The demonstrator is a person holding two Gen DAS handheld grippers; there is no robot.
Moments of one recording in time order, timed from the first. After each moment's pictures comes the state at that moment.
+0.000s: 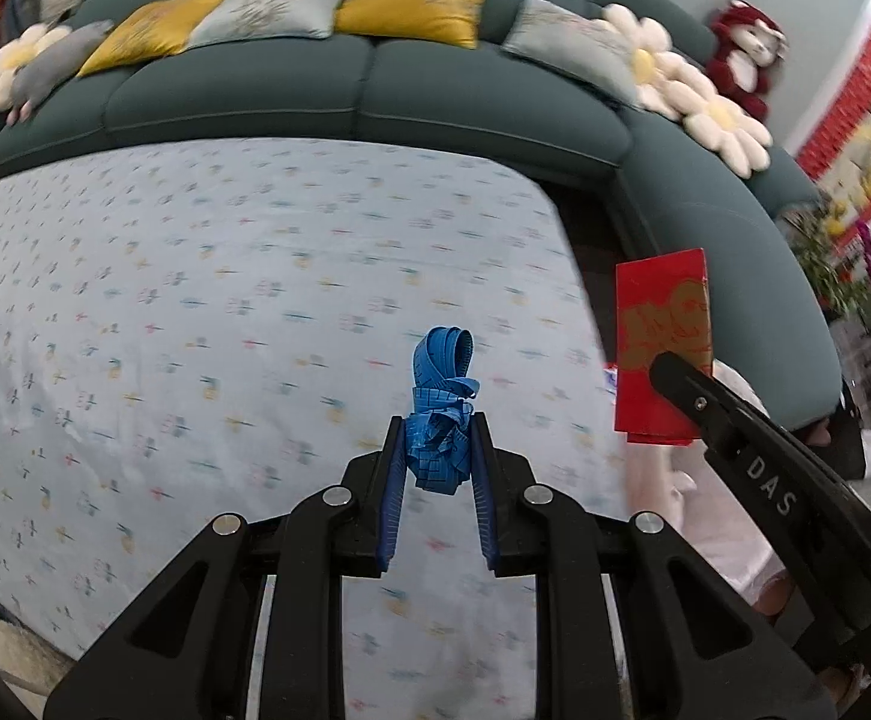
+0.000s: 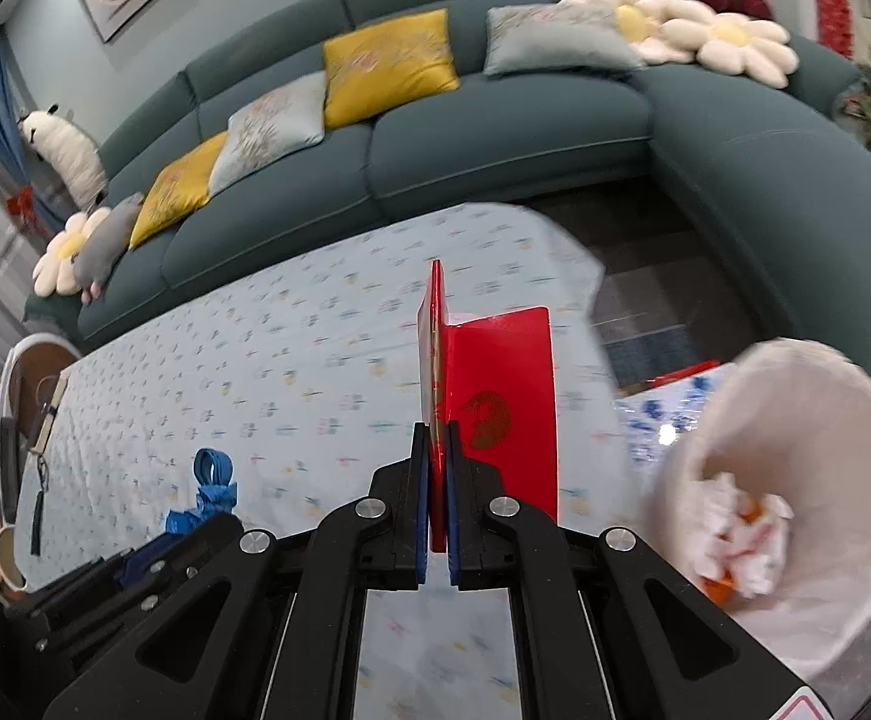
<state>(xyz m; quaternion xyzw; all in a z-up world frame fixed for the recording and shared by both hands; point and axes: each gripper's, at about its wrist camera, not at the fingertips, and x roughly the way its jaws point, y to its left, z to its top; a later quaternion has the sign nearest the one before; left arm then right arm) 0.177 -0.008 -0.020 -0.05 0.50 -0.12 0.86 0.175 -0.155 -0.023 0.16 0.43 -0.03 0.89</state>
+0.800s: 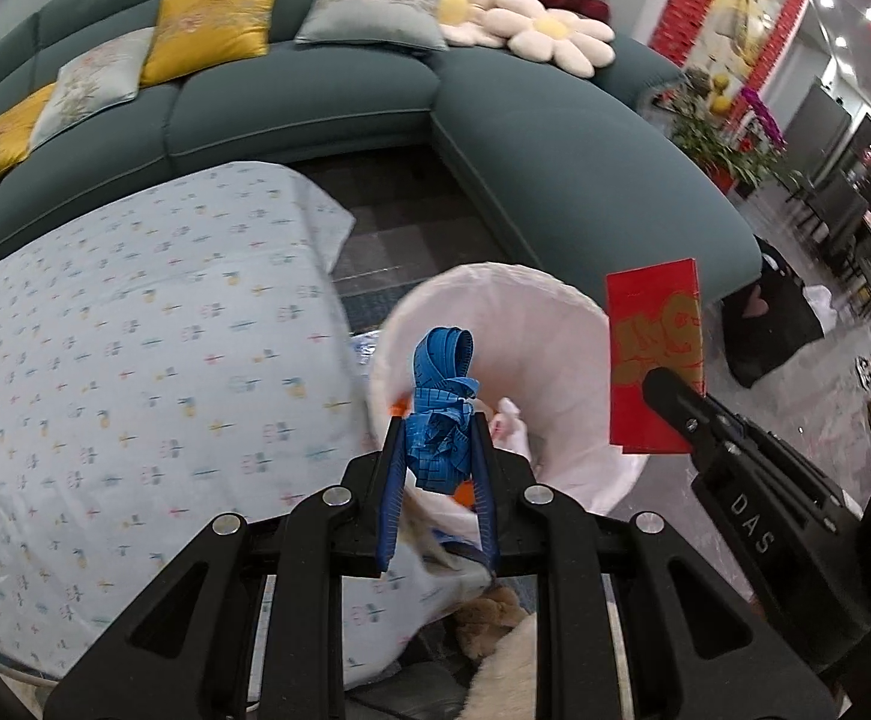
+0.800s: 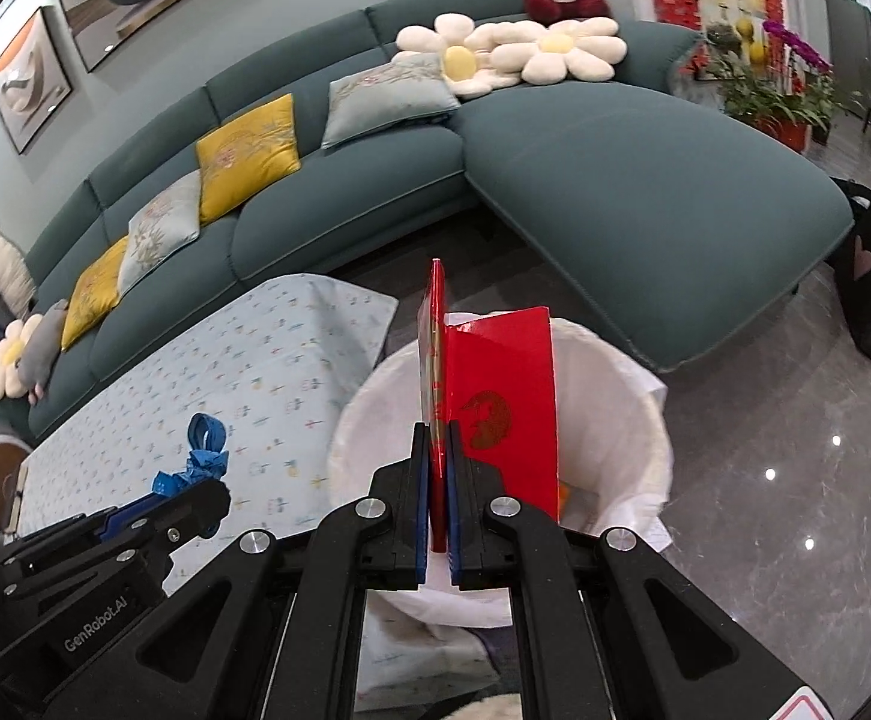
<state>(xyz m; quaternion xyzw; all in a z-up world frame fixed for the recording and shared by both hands) 0.103 -0.189 -0.003 0.05 0.49 -0.26 0.83 0.032 -0.318 -0.012 0.21 0.37 -0.15 0.89</state>
